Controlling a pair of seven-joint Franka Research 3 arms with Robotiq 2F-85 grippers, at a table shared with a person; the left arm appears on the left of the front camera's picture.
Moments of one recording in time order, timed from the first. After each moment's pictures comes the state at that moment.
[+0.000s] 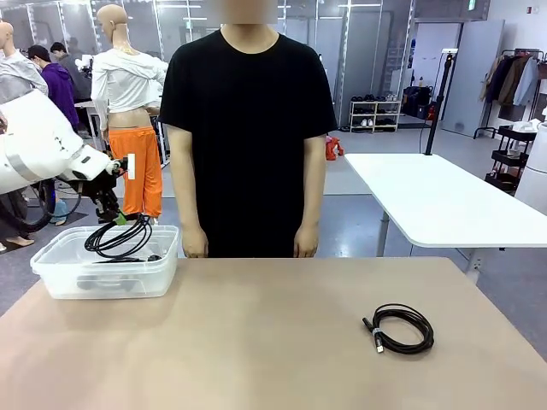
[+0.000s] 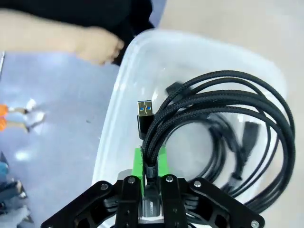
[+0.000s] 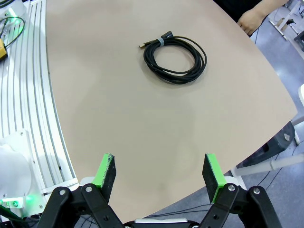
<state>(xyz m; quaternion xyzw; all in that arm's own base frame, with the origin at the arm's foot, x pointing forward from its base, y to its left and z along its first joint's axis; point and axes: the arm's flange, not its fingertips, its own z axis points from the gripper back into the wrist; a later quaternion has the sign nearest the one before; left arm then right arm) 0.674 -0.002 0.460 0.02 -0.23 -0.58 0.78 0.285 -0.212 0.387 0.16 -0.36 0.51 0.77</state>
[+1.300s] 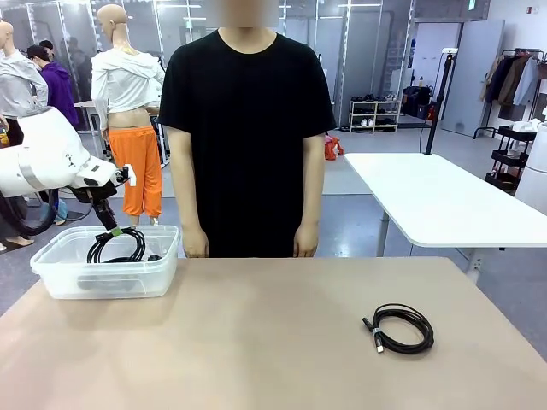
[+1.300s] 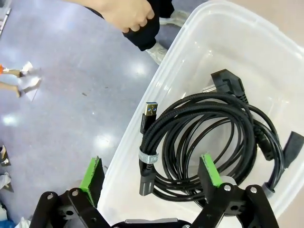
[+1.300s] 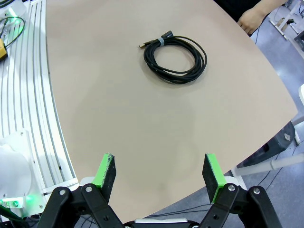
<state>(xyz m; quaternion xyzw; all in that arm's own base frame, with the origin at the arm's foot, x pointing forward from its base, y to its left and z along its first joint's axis) 0.716 0.014 0.434 0.04 -0.20 -0.51 0.84 0.285 -0.212 0.387 0.16 -0.36 0.51 0.77</state>
